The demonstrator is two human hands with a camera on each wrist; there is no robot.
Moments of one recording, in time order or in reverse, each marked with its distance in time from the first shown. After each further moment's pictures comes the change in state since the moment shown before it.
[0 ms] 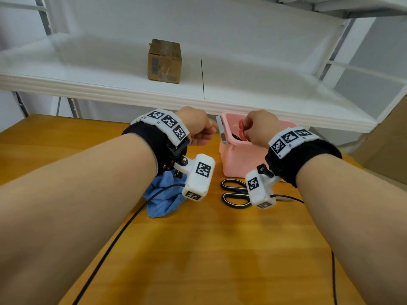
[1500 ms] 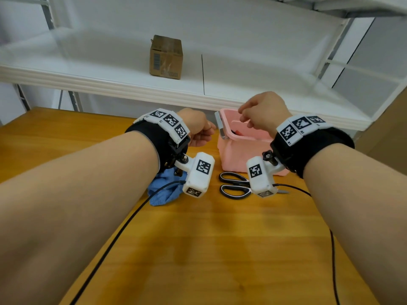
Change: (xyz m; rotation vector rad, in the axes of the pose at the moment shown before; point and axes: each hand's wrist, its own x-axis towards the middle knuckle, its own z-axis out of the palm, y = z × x) left_hand -0.014 -0.010 0.005 0.007 -0.014 -0.050; right_hand -0.020 -0.015 -0.029 0.305 0.087 0.040
